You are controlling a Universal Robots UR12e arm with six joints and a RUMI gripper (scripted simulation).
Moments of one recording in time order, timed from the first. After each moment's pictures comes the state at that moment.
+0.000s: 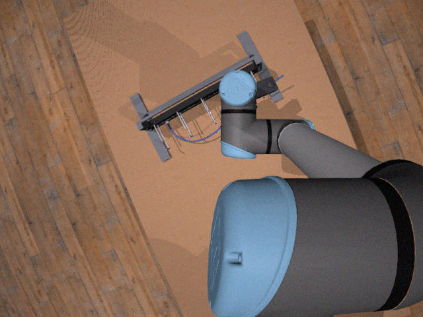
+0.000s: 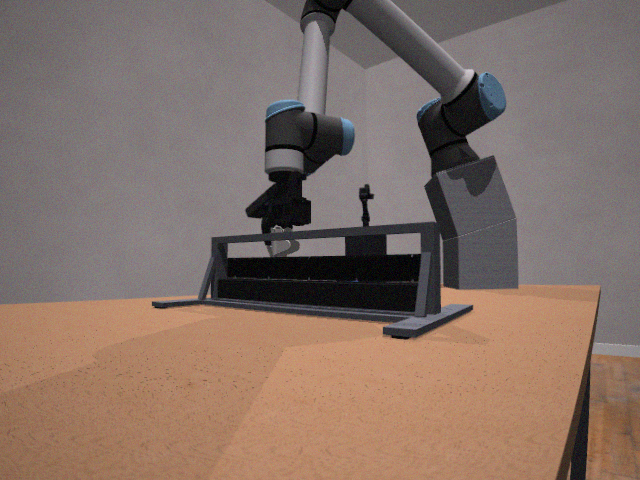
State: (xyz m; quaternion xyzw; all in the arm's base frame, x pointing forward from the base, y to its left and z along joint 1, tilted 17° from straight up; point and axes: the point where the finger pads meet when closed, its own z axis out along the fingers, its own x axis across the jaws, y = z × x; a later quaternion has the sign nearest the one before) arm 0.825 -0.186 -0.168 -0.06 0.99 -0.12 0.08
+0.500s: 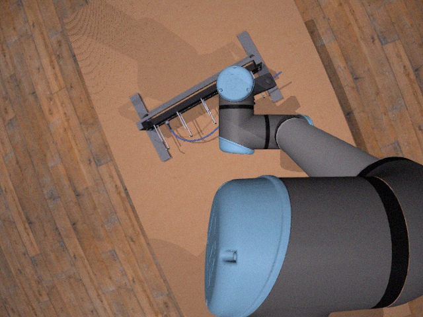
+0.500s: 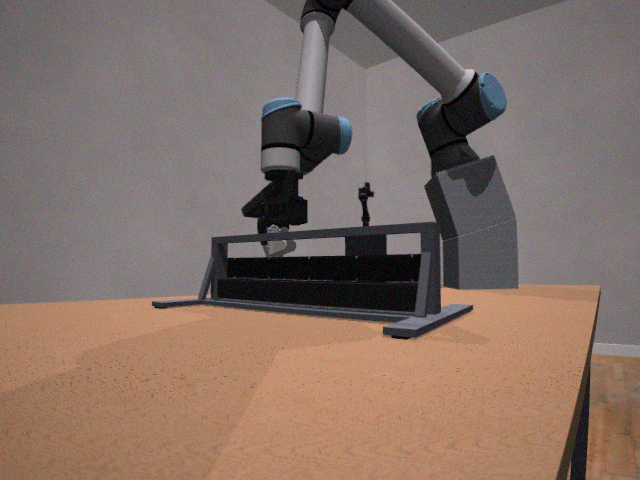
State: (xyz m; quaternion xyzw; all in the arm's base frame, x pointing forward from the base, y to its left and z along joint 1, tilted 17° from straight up) arm 0.838 -0.184 -0.166 -0.06 0.99 -0.12 0.08
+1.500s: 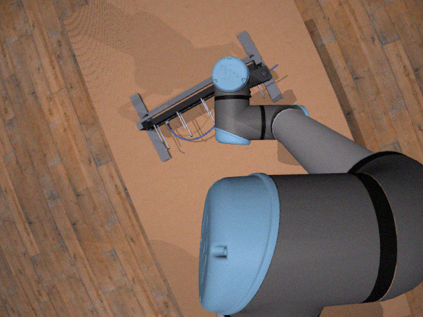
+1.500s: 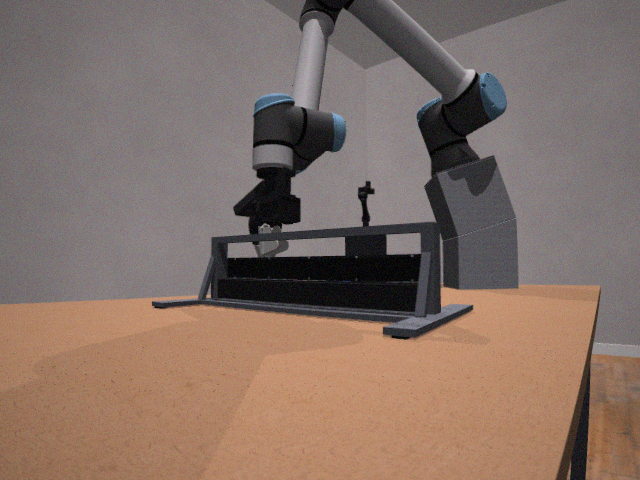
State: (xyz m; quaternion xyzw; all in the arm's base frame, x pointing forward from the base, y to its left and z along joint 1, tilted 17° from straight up) arm 0.863 -0.180 -0.162 -0.06 0.99 -0.12 0.08
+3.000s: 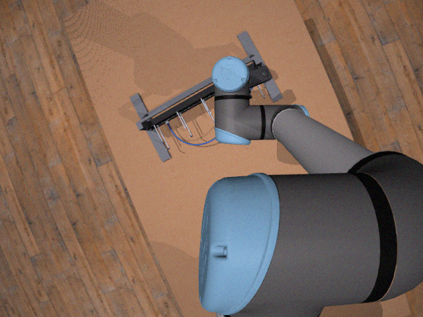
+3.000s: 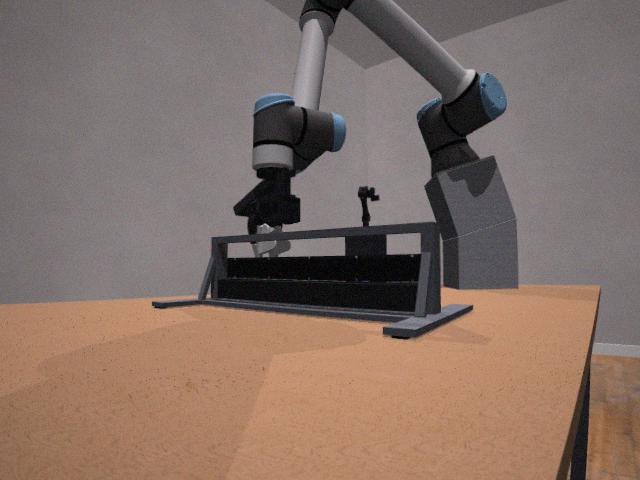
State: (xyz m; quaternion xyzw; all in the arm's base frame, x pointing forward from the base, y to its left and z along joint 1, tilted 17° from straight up) arm 0.864 -0.180 -0.162 -0.06 0.99 -0.12 0.08
